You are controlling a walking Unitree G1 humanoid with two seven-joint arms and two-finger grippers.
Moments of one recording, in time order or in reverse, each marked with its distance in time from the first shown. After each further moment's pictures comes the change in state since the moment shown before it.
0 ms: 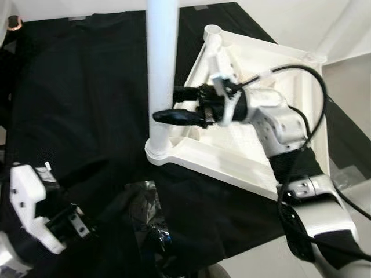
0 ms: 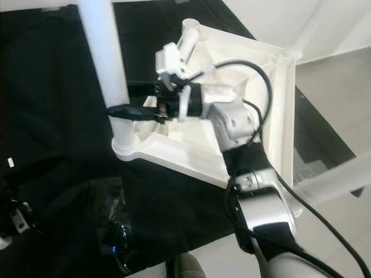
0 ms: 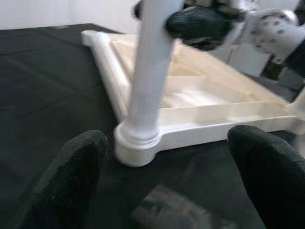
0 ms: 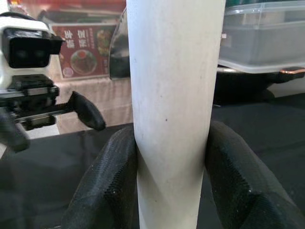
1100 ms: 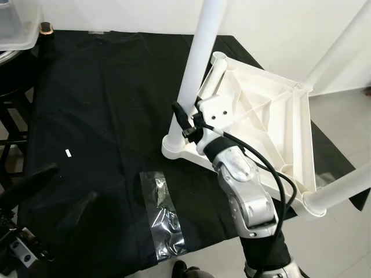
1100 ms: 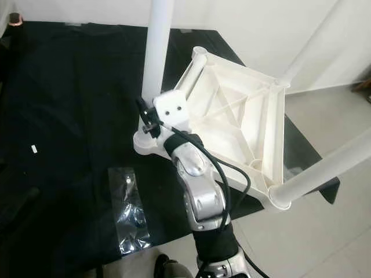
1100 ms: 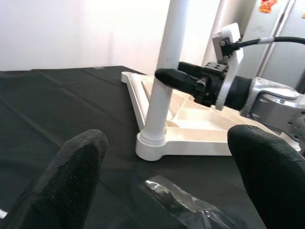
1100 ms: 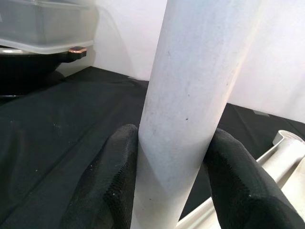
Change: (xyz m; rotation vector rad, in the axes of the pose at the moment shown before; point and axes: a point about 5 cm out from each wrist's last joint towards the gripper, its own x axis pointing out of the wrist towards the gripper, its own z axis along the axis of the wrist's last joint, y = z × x) left arm -0.040 -0.016 0.019 -0.032 -0.056 0.116; right arm 0.026 0.043 -0.054 -0.068 0.146 -1.102
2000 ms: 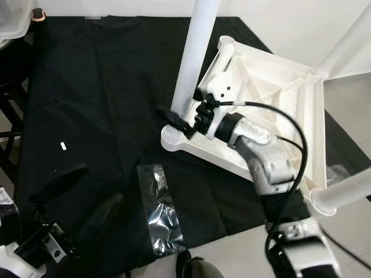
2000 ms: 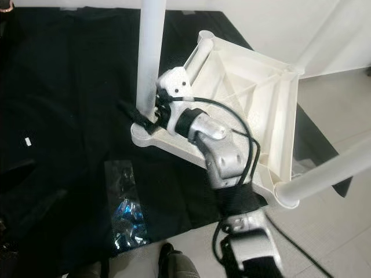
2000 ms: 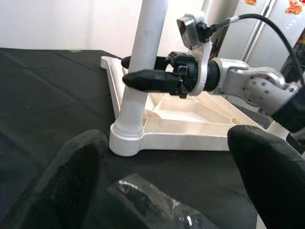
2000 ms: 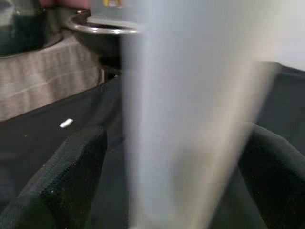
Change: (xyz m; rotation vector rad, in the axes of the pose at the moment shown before) left arm 0.021 -0.009 -0.012 -0.045 -0.028 -0.071; right arm 0.025 -0.053 0.018 0.080 -0.032 0.577
